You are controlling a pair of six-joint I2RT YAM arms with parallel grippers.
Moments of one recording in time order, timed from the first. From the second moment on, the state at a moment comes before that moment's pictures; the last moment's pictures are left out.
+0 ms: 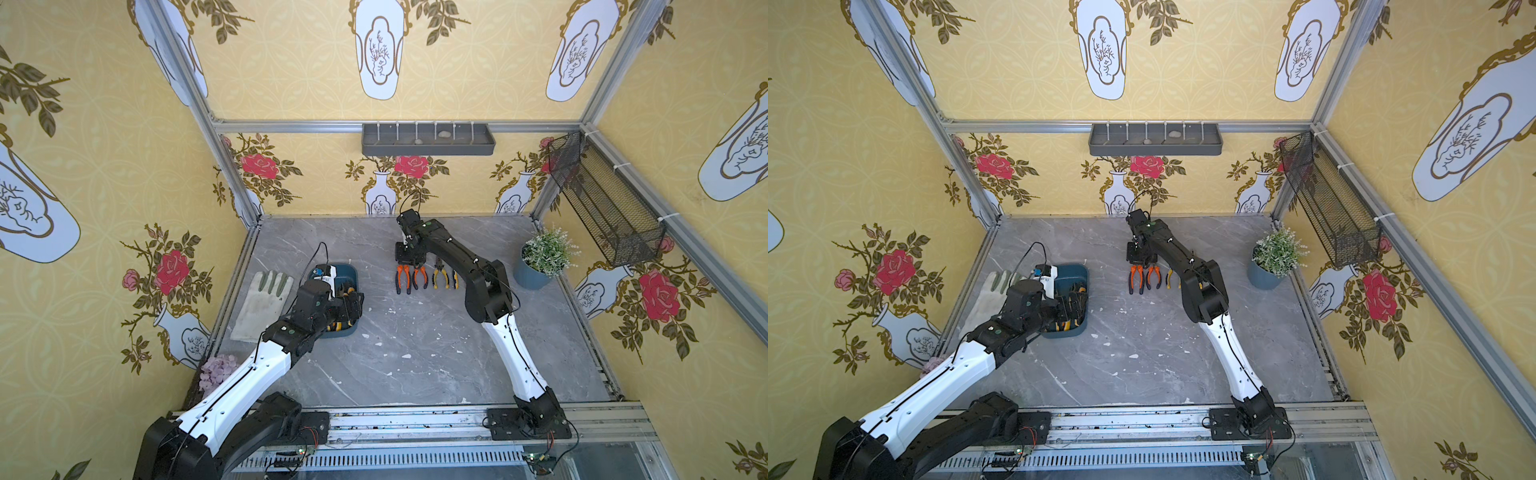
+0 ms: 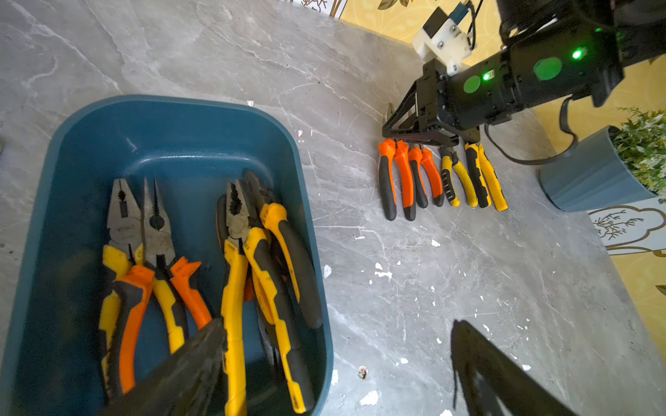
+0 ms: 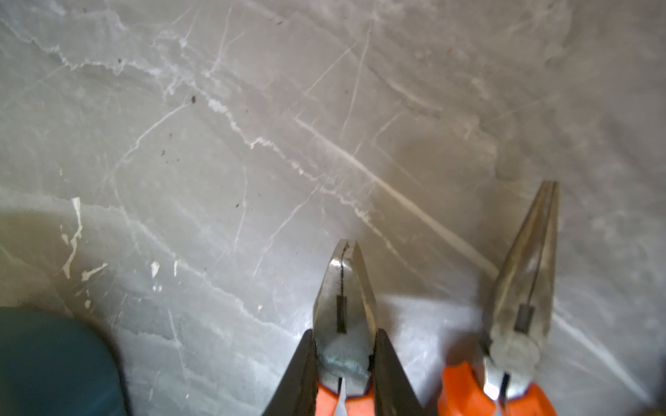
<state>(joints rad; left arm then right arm) -0.48 0.98 0.61 -0.24 0.00 -0.48 0.61 2.56 2.35 -0.96 -0.10 0.50</state>
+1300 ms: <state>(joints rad) -0.47 1.00 0.61 -0.22 0.01 -0.47 0.57 2.61 2.36 -0.85 -0.18 0.54</state>
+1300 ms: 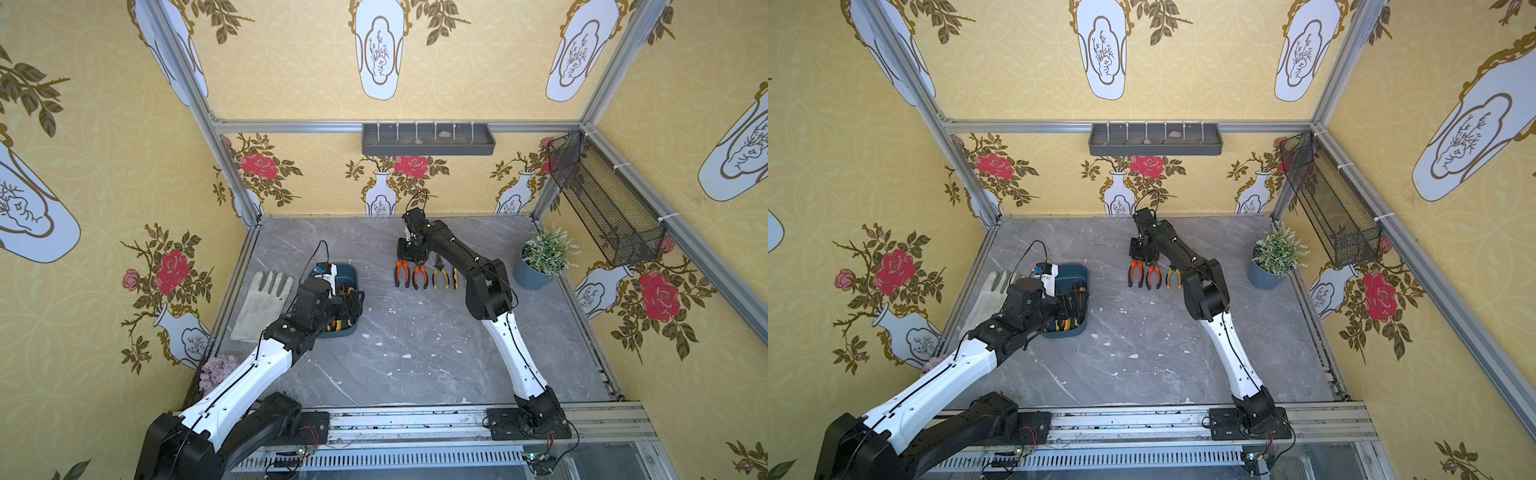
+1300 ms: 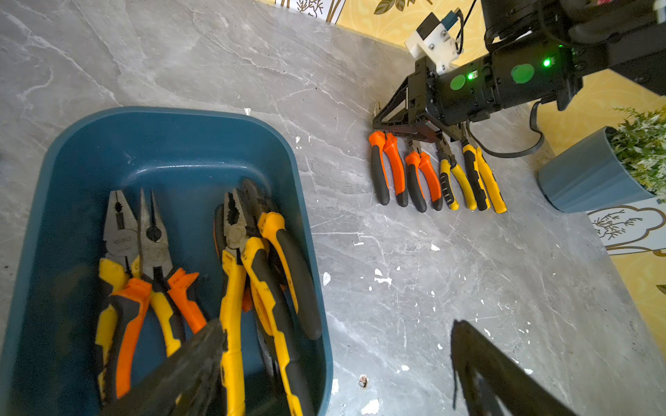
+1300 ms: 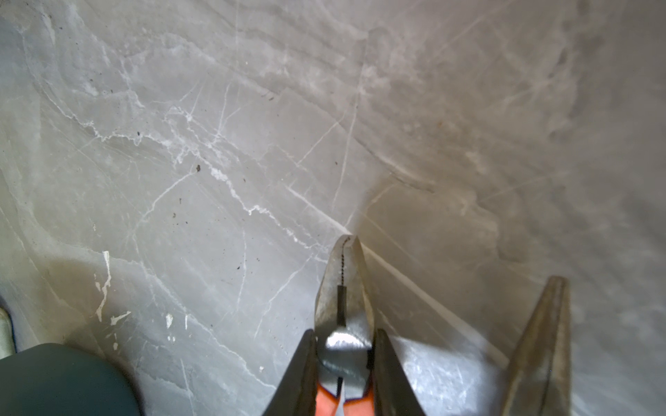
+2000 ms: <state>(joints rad) -0.47 1.00 0.61 -0.21 0.03 -0.47 0.58 2.57 2.28 -0.78 -0.16 0.54</state>
